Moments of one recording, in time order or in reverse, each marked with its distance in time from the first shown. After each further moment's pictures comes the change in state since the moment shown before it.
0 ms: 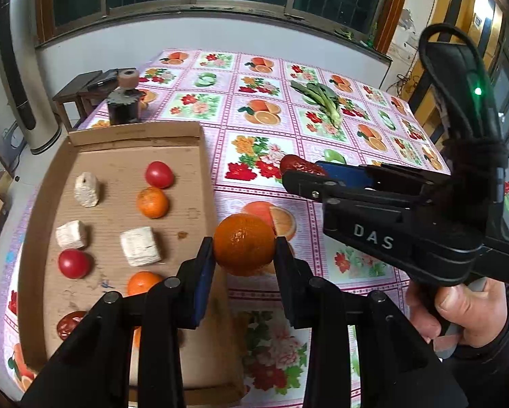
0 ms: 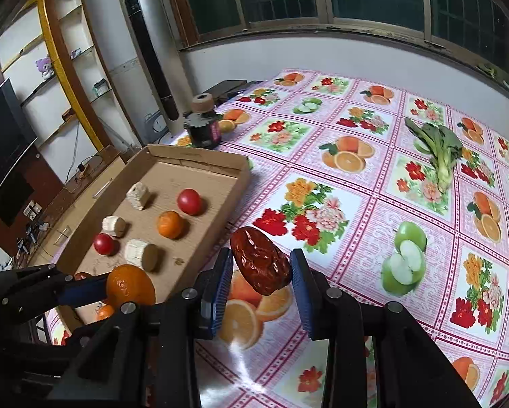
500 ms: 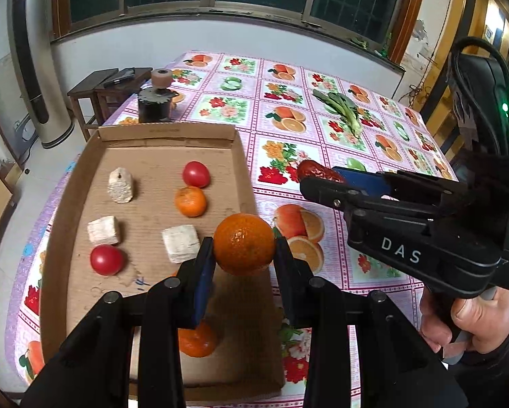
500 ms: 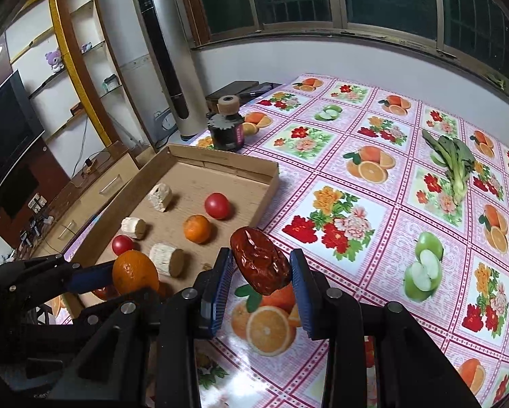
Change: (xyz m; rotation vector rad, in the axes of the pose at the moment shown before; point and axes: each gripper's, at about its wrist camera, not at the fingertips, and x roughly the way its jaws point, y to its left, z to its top) left arm -0.013 0.032 -0.004 -0.042 -0.021 0.033; right arm 0.000 0.031 0.007 -0.036 -0.004 0.022
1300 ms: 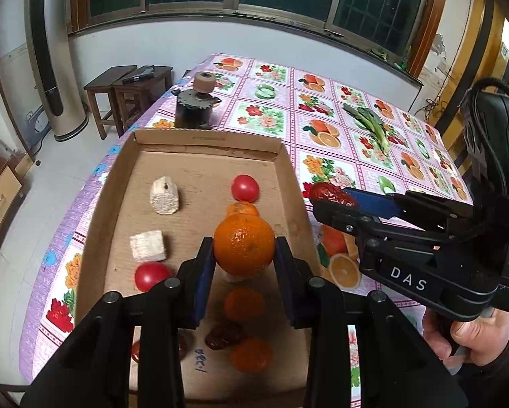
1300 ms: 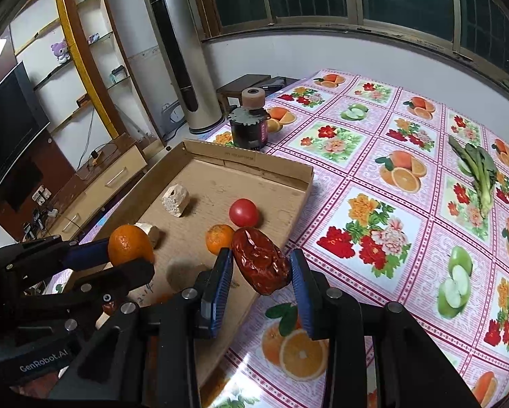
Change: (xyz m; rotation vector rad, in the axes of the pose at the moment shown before) left arm 0.005 0.048 0.013 -0.055 -0.011 0.037; right arm 0.033 0.027 0.016 -0.024 0.029 0.028
